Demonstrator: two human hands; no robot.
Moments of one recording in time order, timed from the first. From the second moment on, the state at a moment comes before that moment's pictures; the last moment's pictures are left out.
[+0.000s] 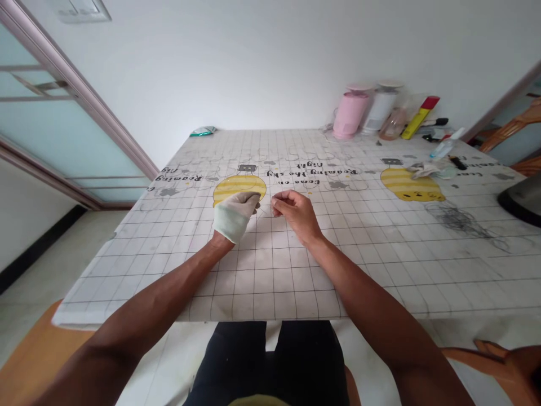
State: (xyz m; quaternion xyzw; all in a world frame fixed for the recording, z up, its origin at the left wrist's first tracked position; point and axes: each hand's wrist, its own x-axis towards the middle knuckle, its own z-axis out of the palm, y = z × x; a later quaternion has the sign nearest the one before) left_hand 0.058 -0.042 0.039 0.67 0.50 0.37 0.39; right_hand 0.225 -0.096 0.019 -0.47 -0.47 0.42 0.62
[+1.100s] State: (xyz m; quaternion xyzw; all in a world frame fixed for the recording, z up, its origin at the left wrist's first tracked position) left_hand 0.074 -0.066 0.024 0.78 0.49 0.19 0.33; right_hand 0.240 -0.091 -0.005 -0.57 -0.70 -0.08 0.41
